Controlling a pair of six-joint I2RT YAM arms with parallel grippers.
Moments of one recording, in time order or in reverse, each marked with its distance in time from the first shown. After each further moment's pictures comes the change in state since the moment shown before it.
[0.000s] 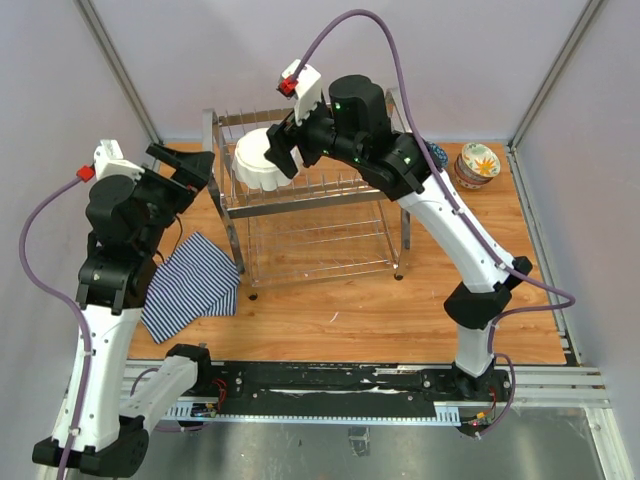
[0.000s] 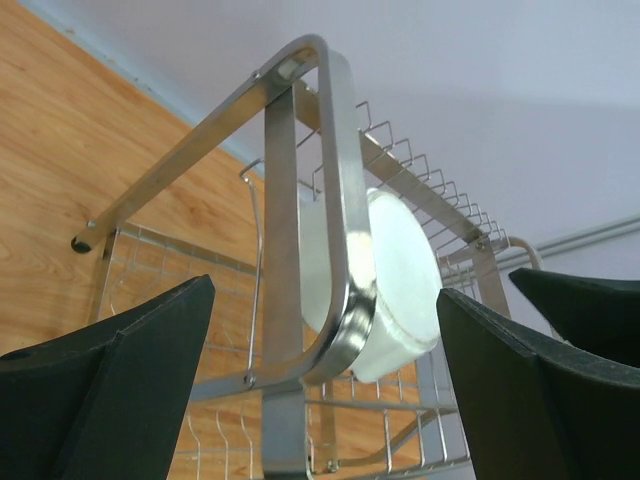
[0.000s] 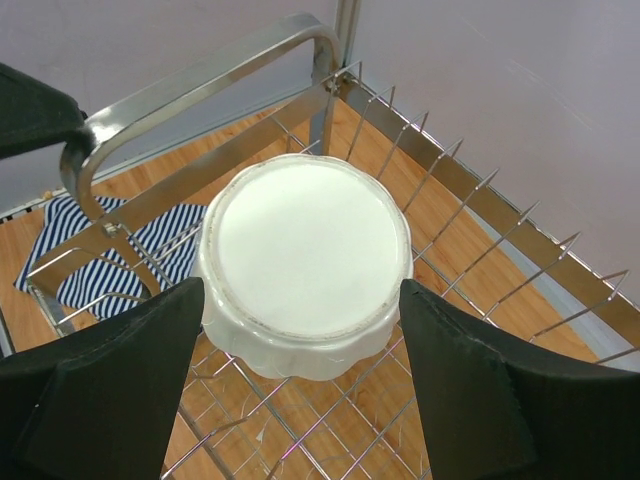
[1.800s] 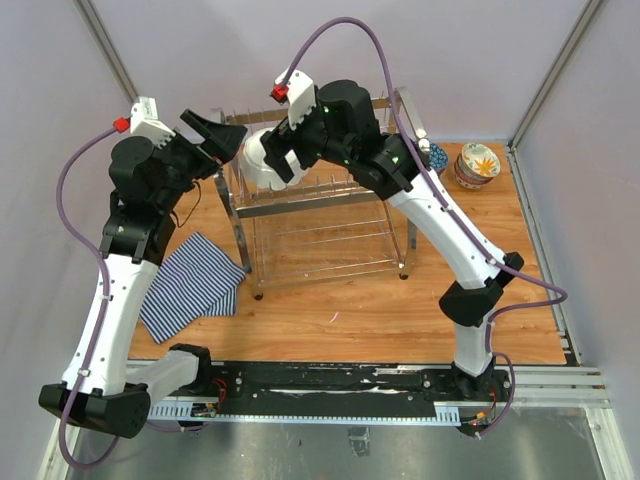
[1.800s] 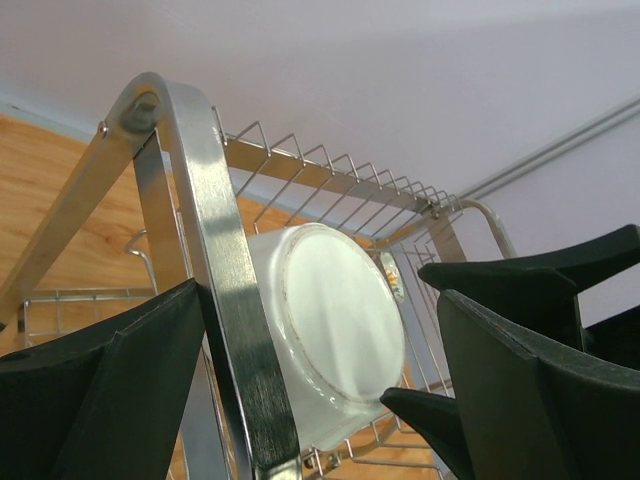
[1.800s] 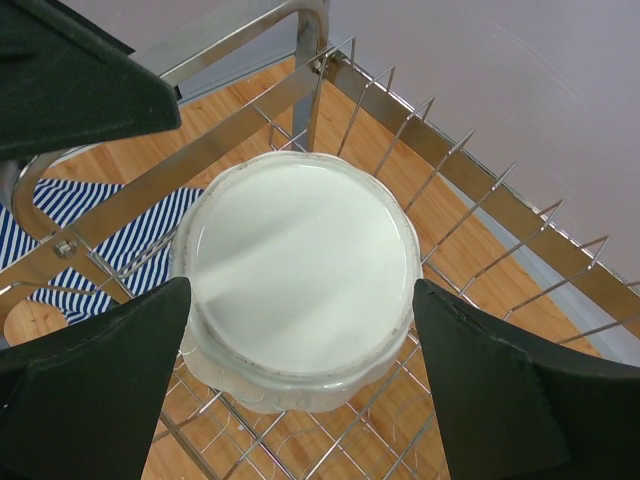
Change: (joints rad) left arm -0.020 0.242 0.103 0.228 0.235 0.097; right arm 0.003 0.044 -0.008 -0.013 0.064 -0.027
